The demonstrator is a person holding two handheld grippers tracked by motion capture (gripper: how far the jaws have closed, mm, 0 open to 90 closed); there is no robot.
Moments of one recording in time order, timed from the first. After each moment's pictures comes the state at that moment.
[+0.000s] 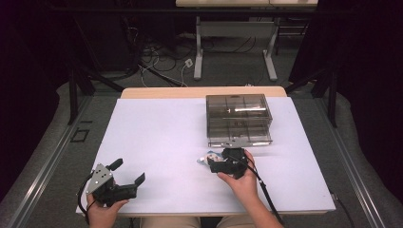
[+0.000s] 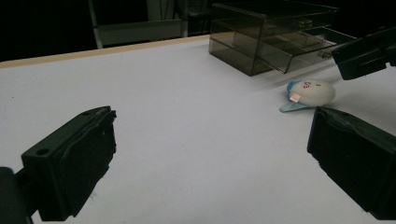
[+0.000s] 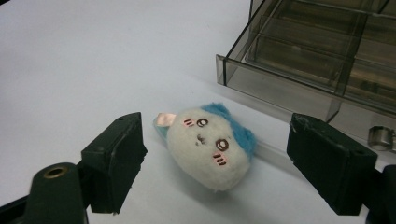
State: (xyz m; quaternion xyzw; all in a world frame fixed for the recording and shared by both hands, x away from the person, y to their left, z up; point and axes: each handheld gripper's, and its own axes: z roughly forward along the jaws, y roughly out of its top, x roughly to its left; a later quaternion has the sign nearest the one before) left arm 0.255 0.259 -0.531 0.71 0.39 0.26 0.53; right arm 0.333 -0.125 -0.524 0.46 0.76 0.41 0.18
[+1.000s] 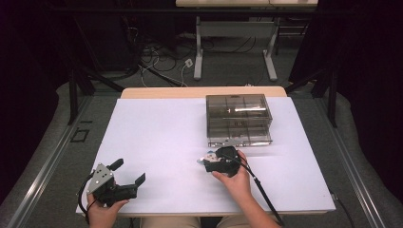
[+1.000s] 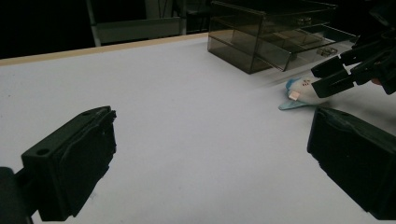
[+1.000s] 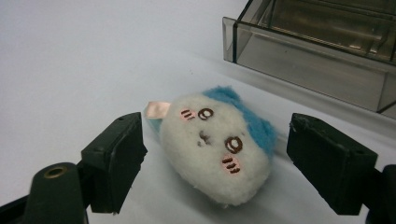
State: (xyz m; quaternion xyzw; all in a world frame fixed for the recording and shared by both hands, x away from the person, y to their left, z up) left arm 0.255 0.258 -0.532 0.71 0.39 0.25 0.53; right arm 0.350 -0.111 -0.547 0.48 0.78 0.37 0.16
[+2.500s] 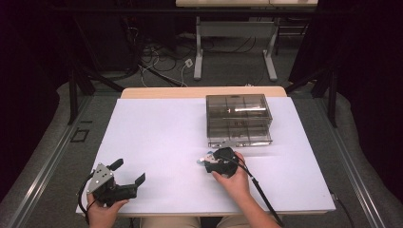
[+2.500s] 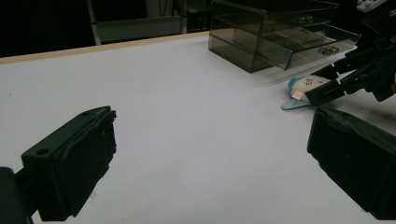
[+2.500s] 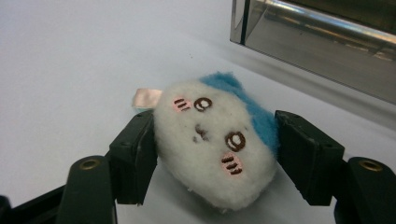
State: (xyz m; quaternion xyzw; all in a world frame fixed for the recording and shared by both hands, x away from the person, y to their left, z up) left arm 0.256 0.258 -0.532 0.71 0.39 0.25 0.53; right arm 0.352 -0.108 -0.555 0.47 0.80 0.34 0.15
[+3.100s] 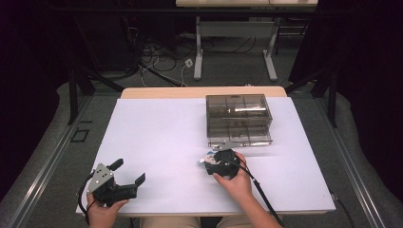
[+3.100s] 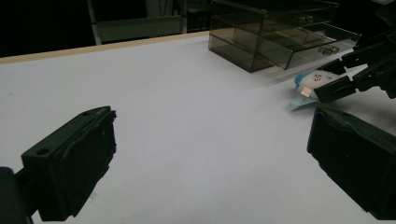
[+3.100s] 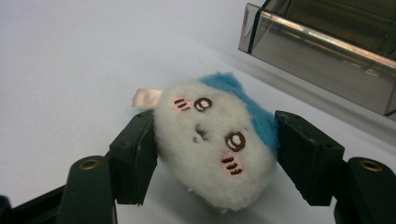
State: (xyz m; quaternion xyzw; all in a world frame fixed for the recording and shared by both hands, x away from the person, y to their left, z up) left arm 0.256 0.258 -0.532 0.71 0.39 0.25 0.53; right arm 0.343 -0.110 -0.547 0.44 0.81 0.35 0.17
